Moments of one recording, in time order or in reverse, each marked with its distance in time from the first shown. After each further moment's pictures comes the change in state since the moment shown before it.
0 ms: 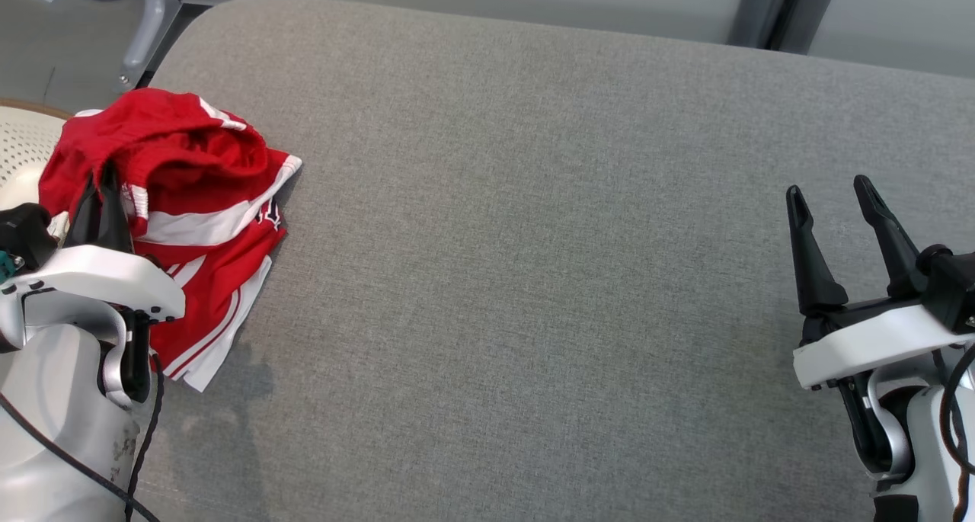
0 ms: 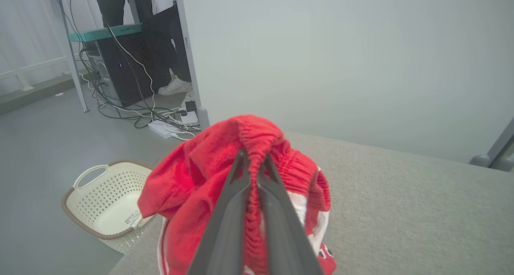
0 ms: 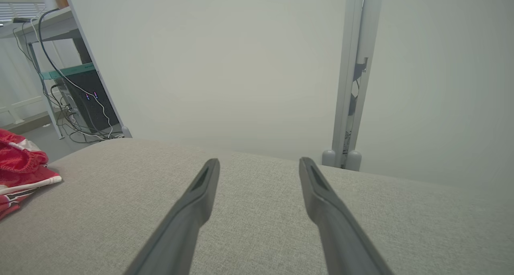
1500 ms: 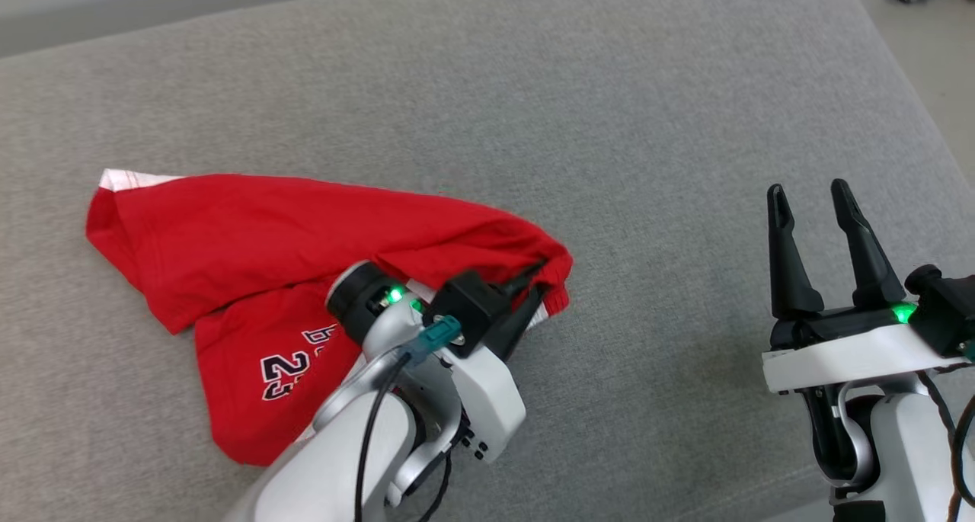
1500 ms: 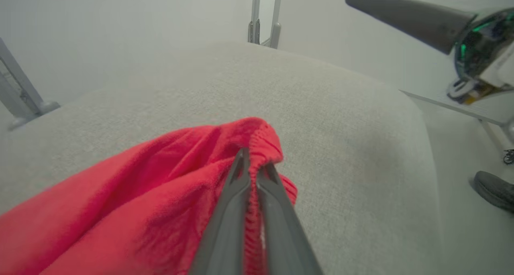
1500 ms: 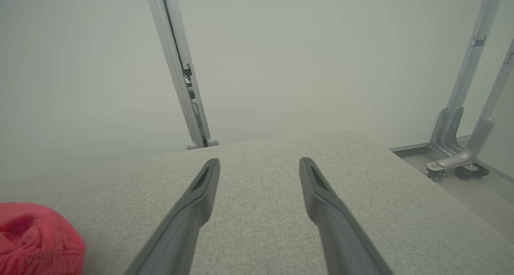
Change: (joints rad) left arm 0.114 -0.145 -0.577 -0.603 0.182 -0.078 0.373; right arm 0.016 0.073 0.017 0.019 0.088 0.000 -0.133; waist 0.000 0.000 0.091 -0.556
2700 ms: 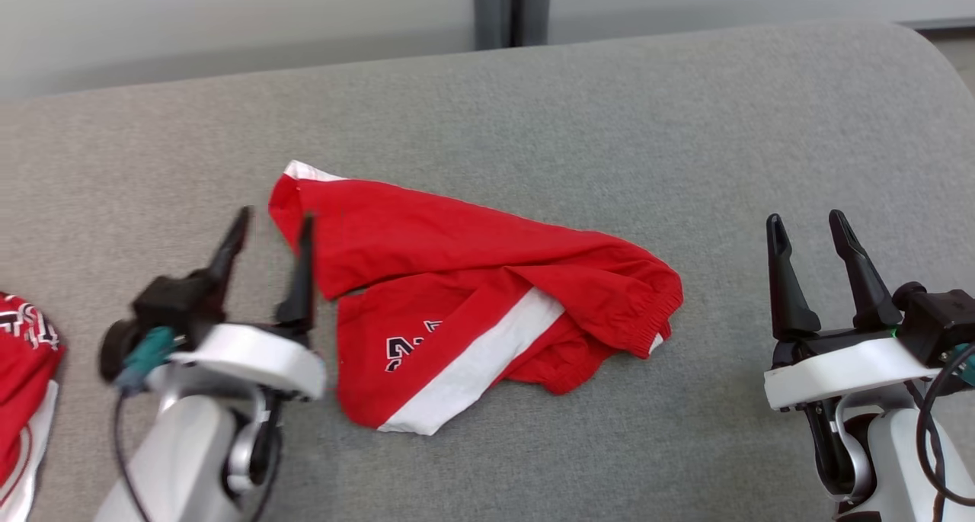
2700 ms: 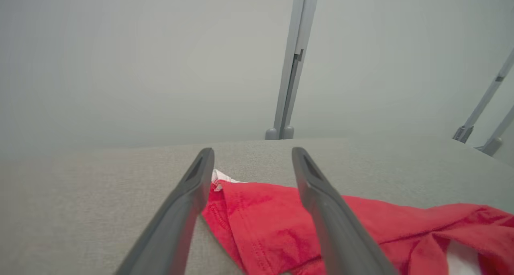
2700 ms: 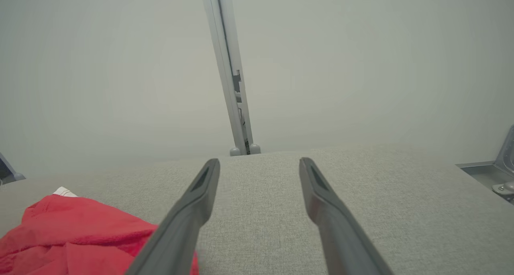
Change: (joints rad) left arm 0.122 0.096 0.334 0.146 -0.185 0.172 -0.343; right arm 0.012 0.002 -0.020 0.087 -0.039 0.000 -0.001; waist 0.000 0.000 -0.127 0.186
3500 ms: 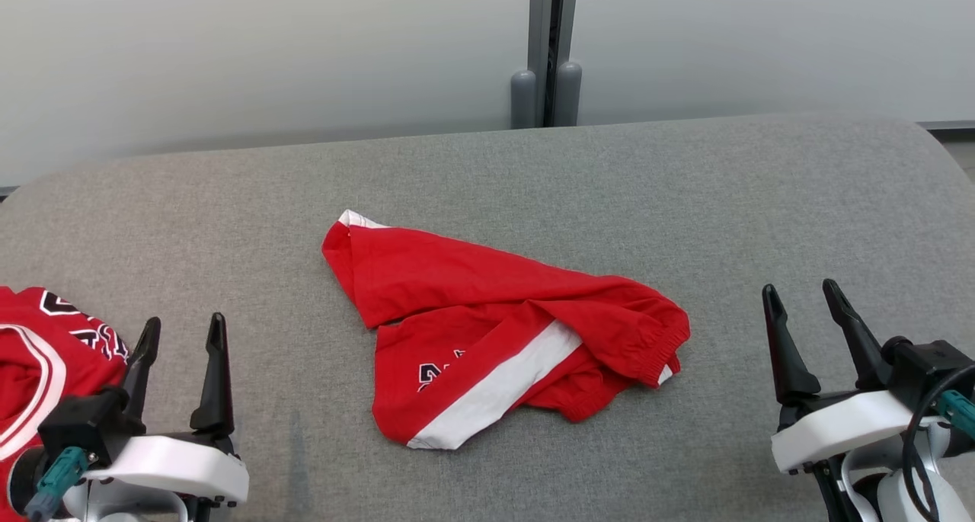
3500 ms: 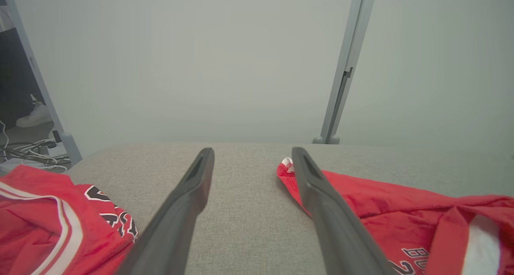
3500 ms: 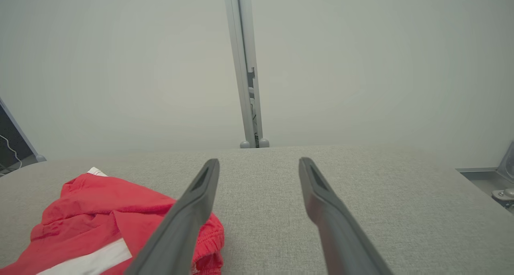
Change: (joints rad) left arm 0.301 0.120 0.145 -0.163 -0.050 0.066 -0.014; right arm 0.118 -0.019 0.003 -0.033 -0.025 0.000 0.075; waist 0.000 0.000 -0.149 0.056
